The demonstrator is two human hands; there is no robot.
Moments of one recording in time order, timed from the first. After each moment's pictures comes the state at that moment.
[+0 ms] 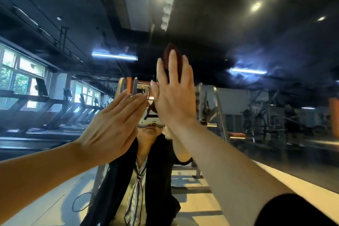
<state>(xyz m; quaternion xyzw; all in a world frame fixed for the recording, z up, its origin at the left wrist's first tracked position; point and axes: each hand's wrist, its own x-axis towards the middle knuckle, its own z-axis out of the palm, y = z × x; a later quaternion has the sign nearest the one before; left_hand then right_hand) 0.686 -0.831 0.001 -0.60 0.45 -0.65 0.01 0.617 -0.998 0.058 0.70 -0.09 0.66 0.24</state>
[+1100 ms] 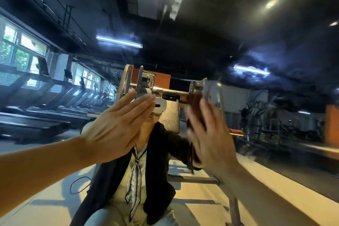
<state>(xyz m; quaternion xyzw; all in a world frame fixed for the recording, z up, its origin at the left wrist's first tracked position) 0.705 -0.792 -0.037 -0.61 0.48 -0.63 0.02 0.580 -1.044 -0.056 0.74 -0.01 0.61 0.28</state>
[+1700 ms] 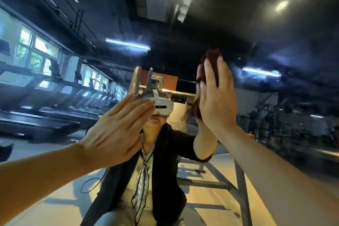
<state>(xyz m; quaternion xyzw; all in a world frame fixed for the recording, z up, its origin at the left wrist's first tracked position) 0.724 -0.750 -0.044 -0.63 0.46 -0.63 0.01 0.616 -0.984 0.033 0.72 0.00 0.69 0.09</state>
